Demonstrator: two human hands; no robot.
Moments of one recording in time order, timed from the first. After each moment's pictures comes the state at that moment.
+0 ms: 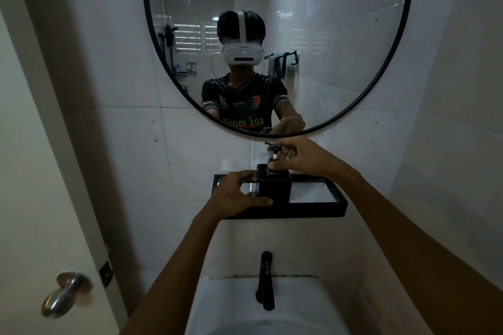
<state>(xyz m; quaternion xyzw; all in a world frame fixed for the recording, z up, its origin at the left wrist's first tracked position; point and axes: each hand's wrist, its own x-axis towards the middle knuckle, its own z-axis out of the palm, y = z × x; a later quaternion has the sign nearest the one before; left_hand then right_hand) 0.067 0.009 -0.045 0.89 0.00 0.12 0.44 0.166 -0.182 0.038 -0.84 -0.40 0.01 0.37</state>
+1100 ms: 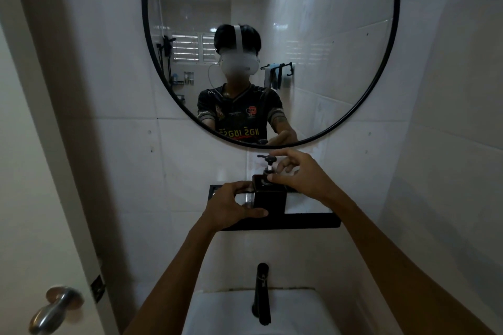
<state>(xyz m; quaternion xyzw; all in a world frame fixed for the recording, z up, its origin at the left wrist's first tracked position) 0.073 0.013 -0.051 0.89 -0.01 0.14 0.43 0.146 -0.190 0.018 -0.80 -0.36 -0.05 0.47</state>
